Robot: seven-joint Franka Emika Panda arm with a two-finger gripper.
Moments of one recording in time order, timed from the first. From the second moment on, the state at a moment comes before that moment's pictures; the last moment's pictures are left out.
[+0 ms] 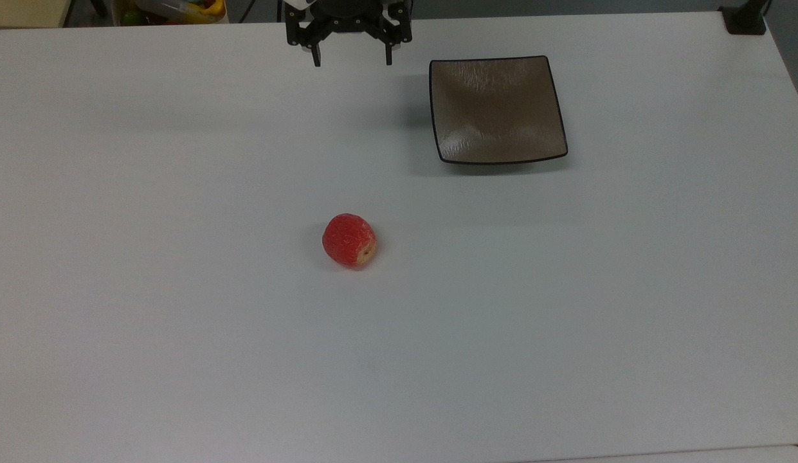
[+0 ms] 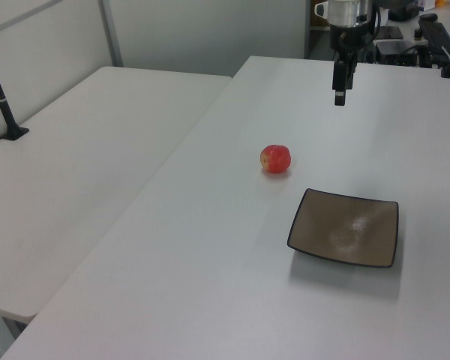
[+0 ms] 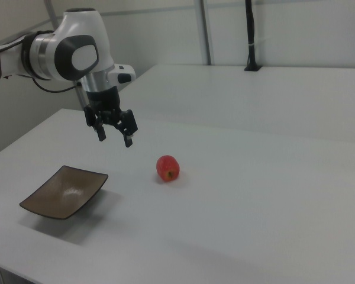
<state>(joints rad) 0.06 0.00 0.08 -1.81 0.02 1.78 0.03</state>
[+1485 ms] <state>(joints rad) 0.06 0.25 0.08 -1.76 -0.26 2.13 -0.48</state>
